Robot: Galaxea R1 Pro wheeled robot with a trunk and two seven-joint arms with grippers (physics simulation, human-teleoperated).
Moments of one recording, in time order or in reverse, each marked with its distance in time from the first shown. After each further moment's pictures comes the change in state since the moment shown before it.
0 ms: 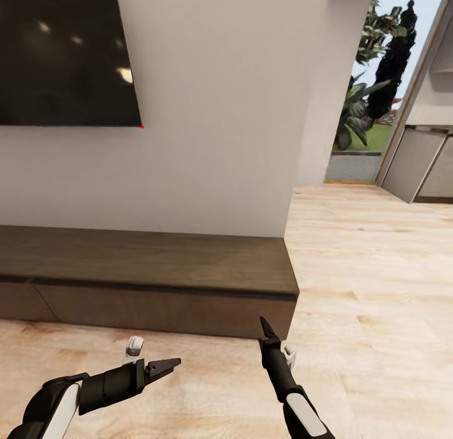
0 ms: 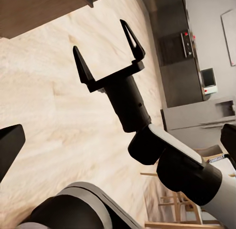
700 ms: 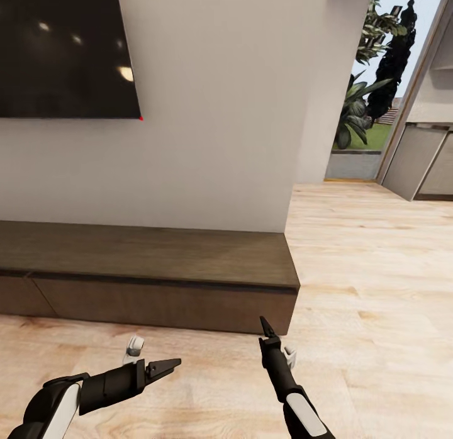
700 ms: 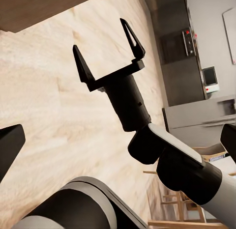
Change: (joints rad) left arm 0.000 0.000 -0.003 0.000 -0.001 0.000 -0.001; right arm 0.000 0.000 -0.001 0.000 -0.001 -0.001 0.001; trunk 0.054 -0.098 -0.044
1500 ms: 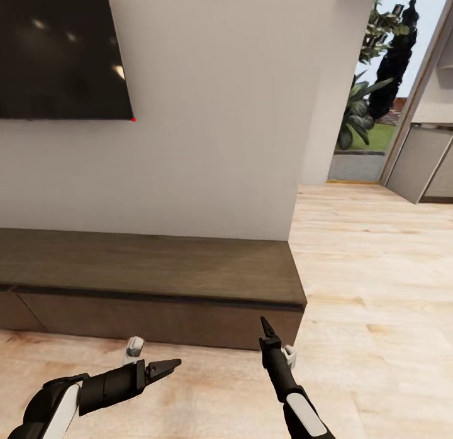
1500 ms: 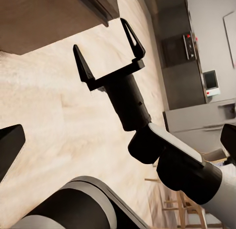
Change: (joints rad) left arm 0.002 0.000 0.000 0.000 0.000 0.000 0.000; right arm 0.000 0.000 -0.002 0.000 -0.001 -0.003 -0.002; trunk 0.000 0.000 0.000
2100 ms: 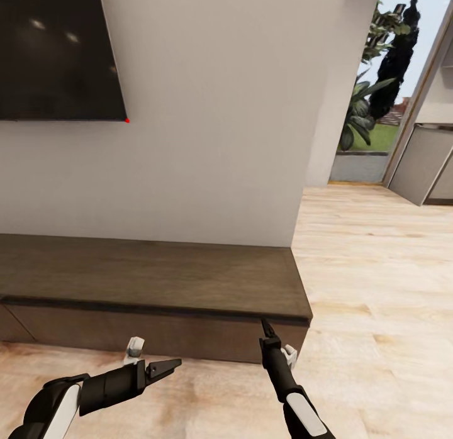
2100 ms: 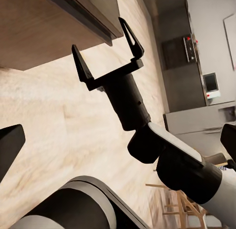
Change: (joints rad) left arm 0.001 -0.002 -0.002 0.000 0.000 -0.001 0.000; right arm -0.001 0.000 0.000 0.000 0.000 0.000 -0.011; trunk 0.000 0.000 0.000
